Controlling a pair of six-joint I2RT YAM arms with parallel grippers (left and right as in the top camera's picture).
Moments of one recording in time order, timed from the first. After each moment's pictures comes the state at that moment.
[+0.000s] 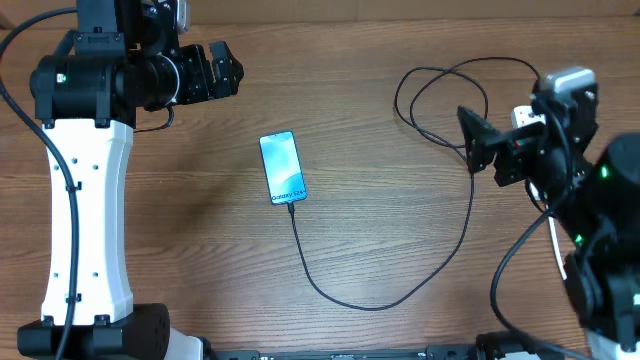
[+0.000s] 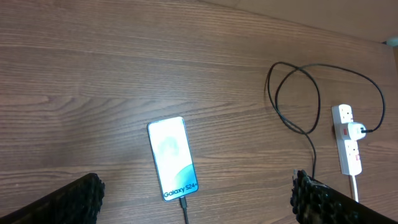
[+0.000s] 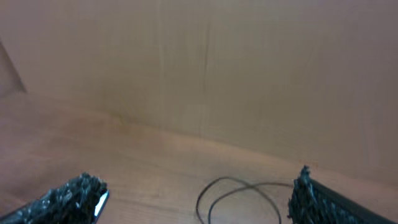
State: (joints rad) left arm -0.02 1.67 2.00 -1.24 0.34 -0.23; right arm 0.10 0.89 1.22 -0.52 -0.20 -0.09
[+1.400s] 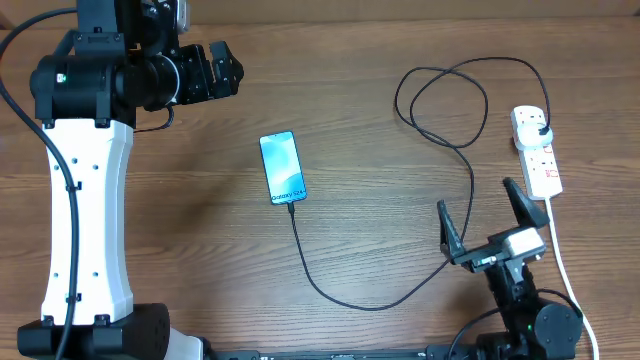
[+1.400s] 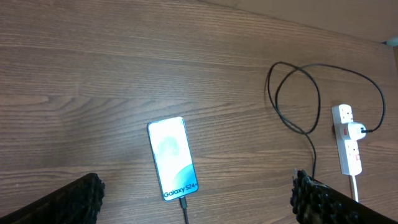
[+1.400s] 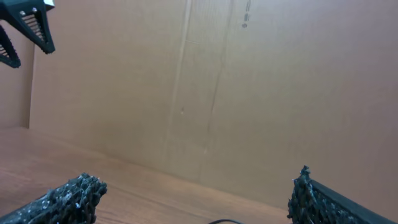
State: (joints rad) left arm -0.02 1.67 2.00 -1.24 0.34 -0.23; right arm 0.09 0.08 0.10 0.28 -0.25 -0.09
